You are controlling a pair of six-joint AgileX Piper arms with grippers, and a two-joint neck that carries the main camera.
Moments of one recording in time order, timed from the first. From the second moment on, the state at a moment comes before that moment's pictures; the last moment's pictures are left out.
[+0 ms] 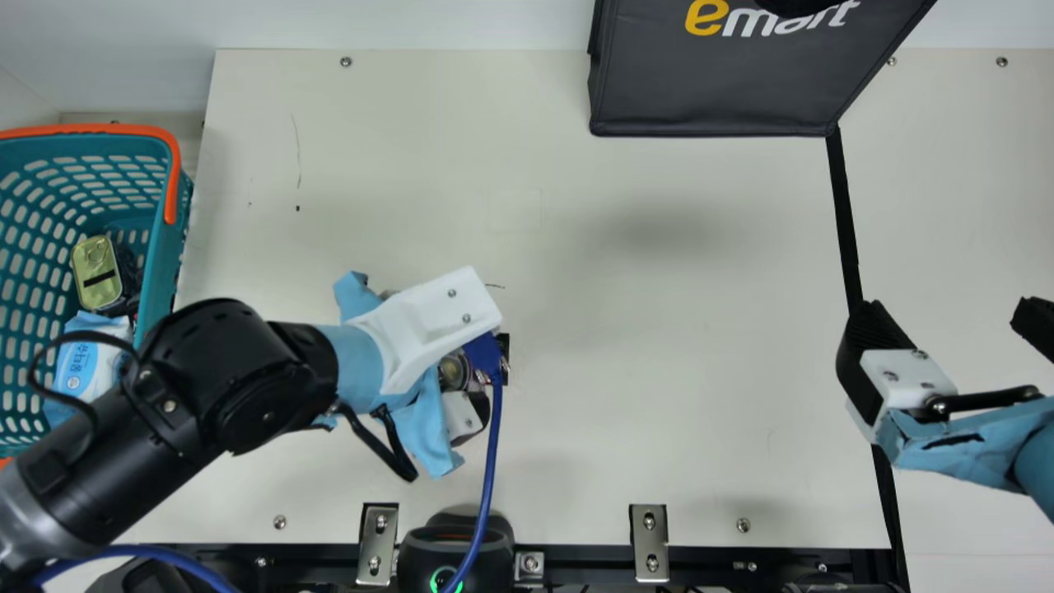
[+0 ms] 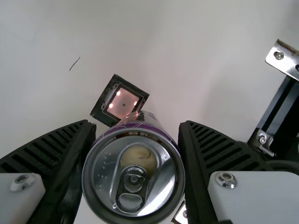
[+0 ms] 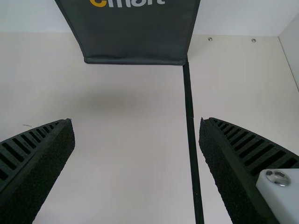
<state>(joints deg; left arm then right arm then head) -47.0 78.4 -64.4 -9.7 59.6 19.6 0.7 42.6 -69.8 -0.8 69.6 0.0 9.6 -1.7</state>
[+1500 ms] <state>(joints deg) -45.9 83.5 -71.6 -18.6 69.8 55.1 0.7 42.6 -69.8 -0.8 69.6 0.0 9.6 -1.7</state>
